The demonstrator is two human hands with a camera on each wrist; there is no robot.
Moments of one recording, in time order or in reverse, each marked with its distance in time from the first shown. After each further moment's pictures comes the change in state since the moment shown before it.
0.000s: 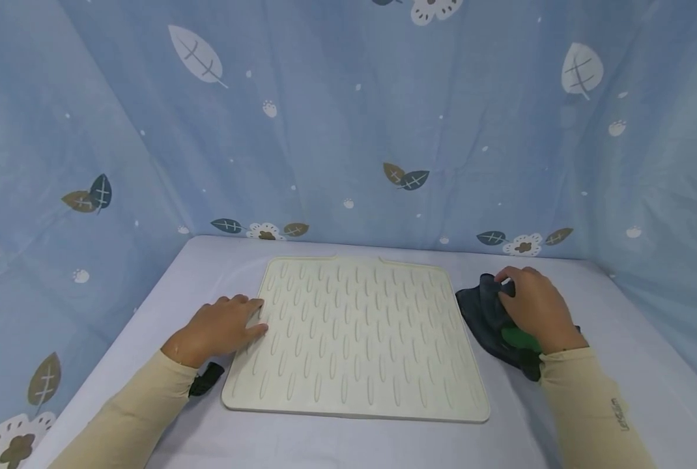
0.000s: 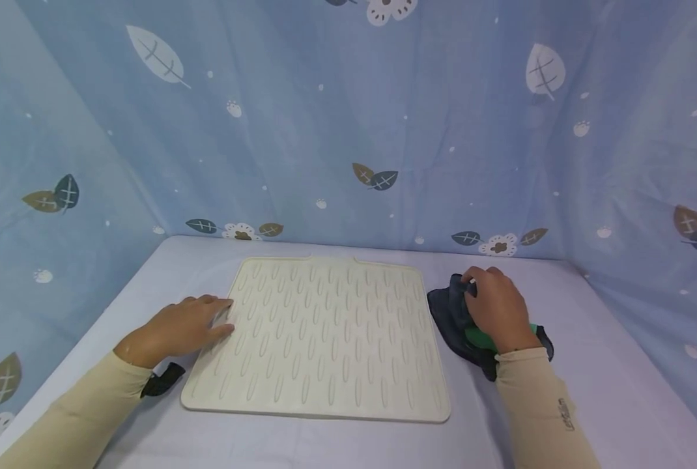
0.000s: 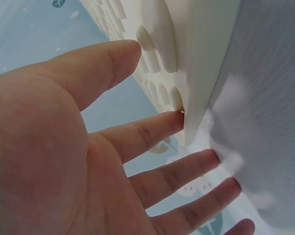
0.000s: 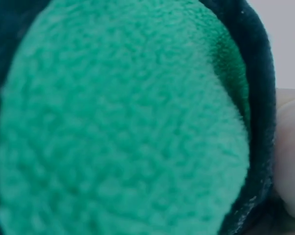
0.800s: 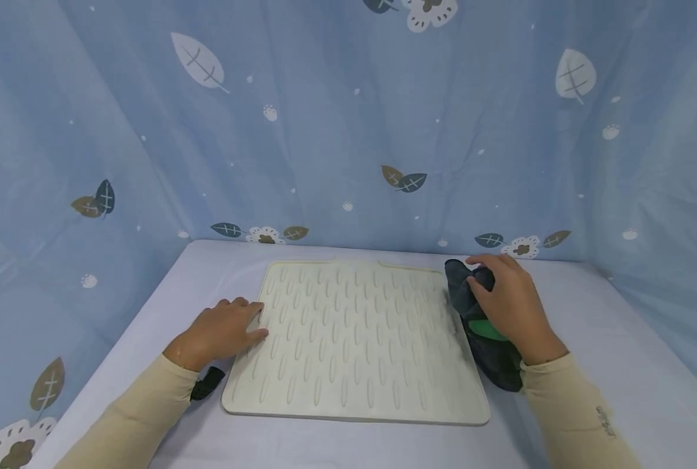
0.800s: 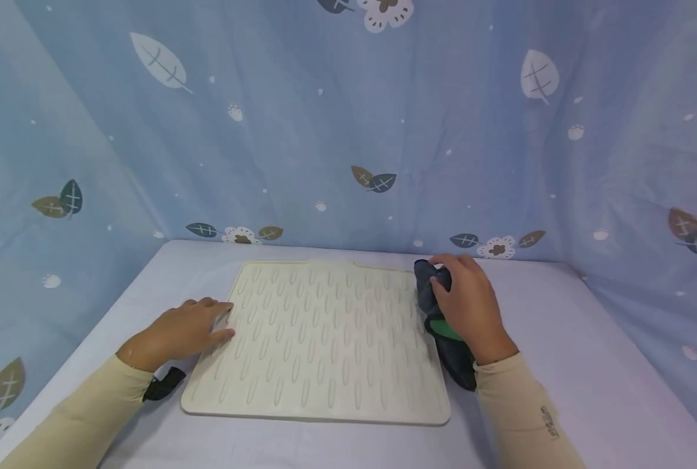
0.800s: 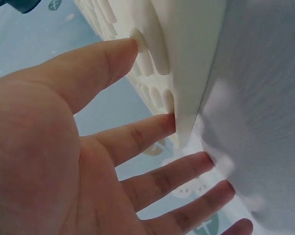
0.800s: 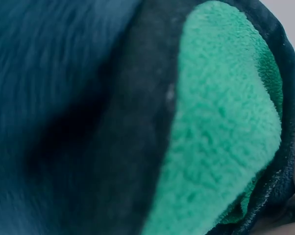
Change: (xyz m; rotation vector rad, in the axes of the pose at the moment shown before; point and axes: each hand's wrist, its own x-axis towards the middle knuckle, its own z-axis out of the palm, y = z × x) left_hand -0.001 0.003 0.004 -0.009 0.007 -0.012; right_hand -0.008 -0.056 -0.001 0.134 0.325 -0.181
